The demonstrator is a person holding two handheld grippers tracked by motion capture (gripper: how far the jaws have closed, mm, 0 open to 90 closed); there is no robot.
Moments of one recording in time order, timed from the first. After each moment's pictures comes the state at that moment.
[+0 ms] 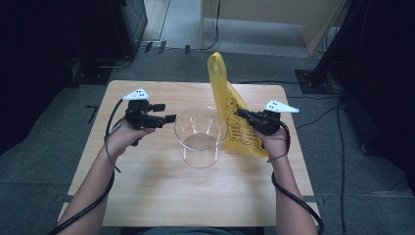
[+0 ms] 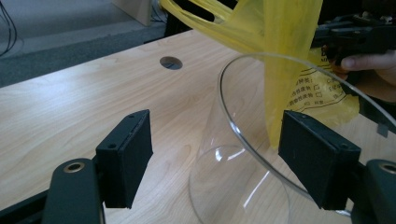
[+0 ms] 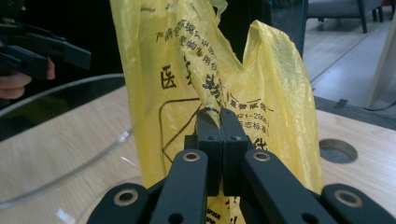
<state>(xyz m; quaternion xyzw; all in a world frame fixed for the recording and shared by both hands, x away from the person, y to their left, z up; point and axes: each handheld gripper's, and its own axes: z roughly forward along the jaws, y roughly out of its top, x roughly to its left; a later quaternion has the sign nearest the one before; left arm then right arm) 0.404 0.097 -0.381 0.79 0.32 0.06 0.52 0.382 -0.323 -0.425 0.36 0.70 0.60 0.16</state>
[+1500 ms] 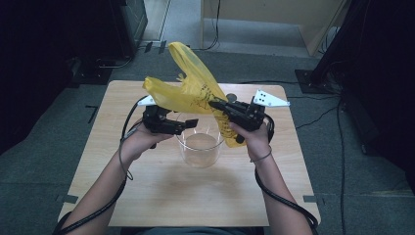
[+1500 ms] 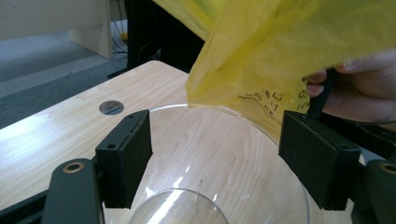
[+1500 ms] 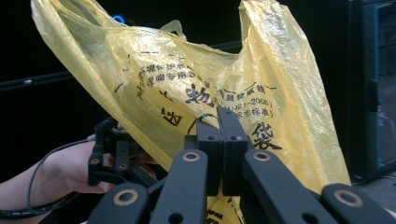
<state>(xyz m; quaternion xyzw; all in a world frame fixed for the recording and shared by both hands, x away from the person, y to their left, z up) 0.367 0.039 -0.349 0.78 0.23 0.05 0.57 0.354 -0.249 -0.350 0.22 0.63 0.74 0.08</state>
